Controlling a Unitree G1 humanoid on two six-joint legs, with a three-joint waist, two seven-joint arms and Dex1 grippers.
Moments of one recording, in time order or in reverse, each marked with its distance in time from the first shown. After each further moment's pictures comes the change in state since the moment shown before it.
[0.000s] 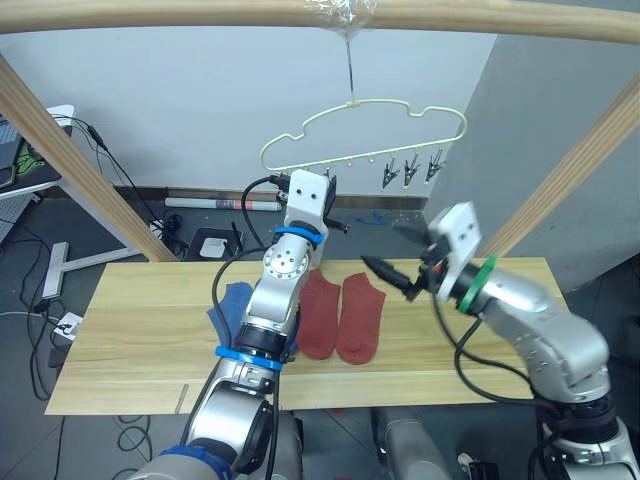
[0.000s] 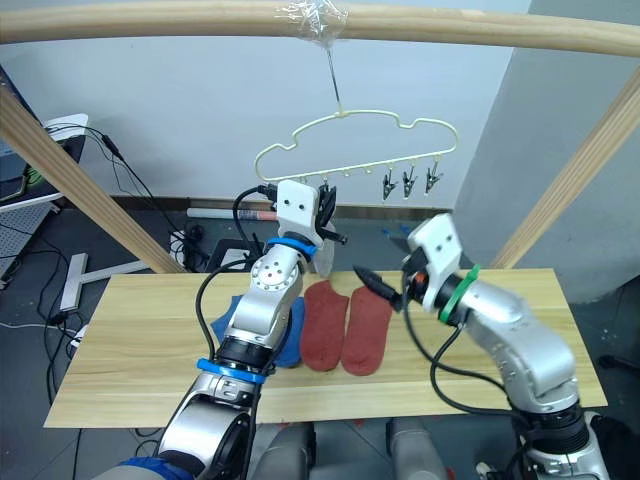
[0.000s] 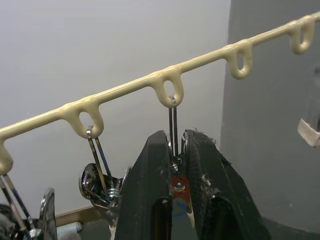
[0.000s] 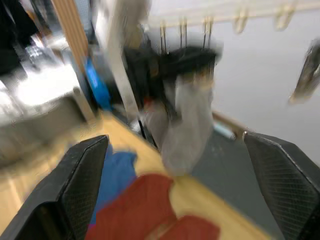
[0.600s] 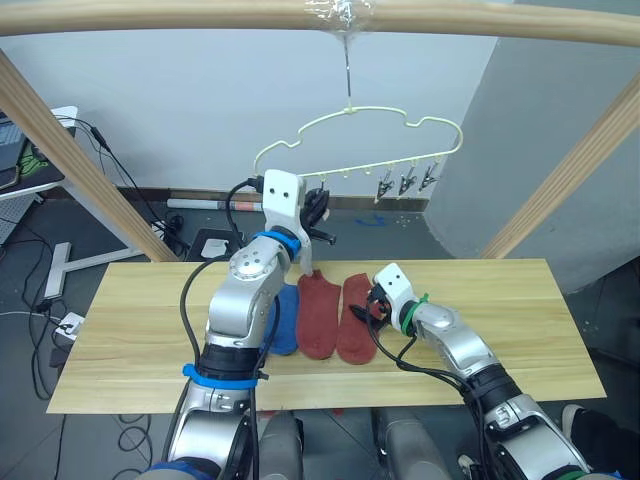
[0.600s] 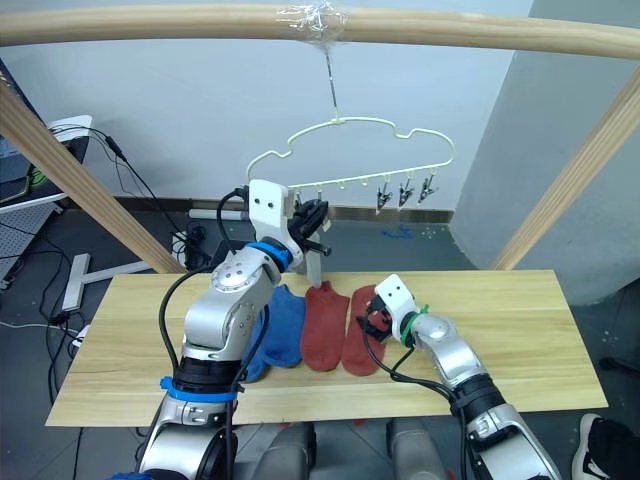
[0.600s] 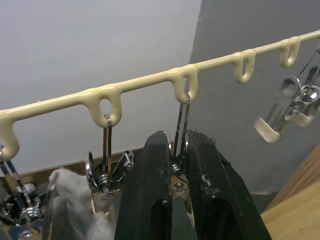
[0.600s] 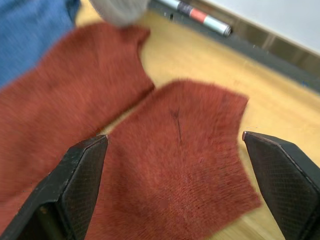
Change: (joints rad) left arm 0.107 0.045 0.050 -0.353 -0.173 0.417 -0.107; right arm -0.149 0.212 0.178 0.919 -0.355 -0.471 0.040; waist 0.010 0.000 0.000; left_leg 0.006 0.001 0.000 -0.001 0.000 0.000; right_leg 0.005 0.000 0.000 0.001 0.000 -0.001
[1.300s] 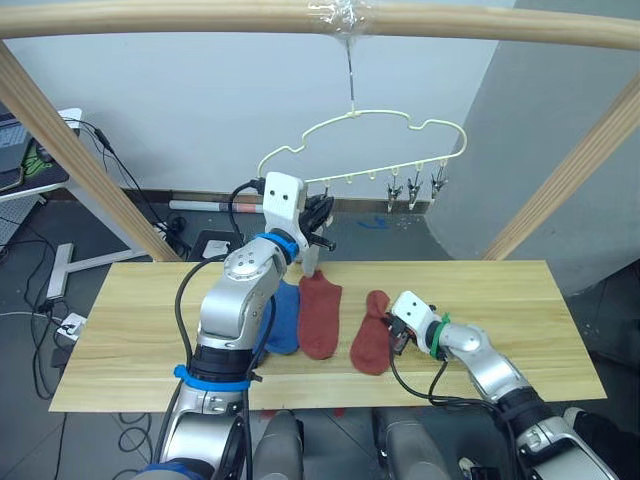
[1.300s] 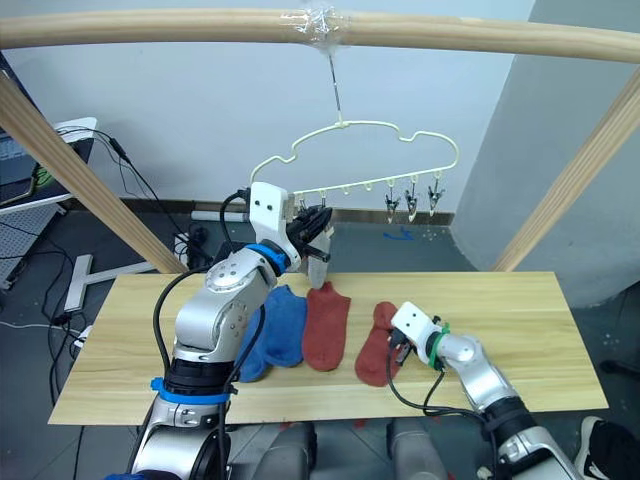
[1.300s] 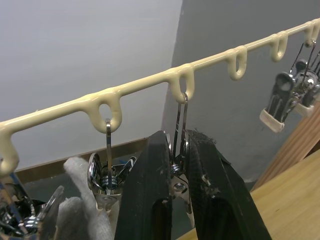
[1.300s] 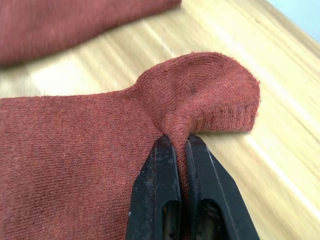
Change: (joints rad) left arm -0.008 0.039 0.036 -0.014 -0.091 0.093 -0.073; right arm 0.139 -0.164 0.017 -0.091 -0.141 -0.194 0.137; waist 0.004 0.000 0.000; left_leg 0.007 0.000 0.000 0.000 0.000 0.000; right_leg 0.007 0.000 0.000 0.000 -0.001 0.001
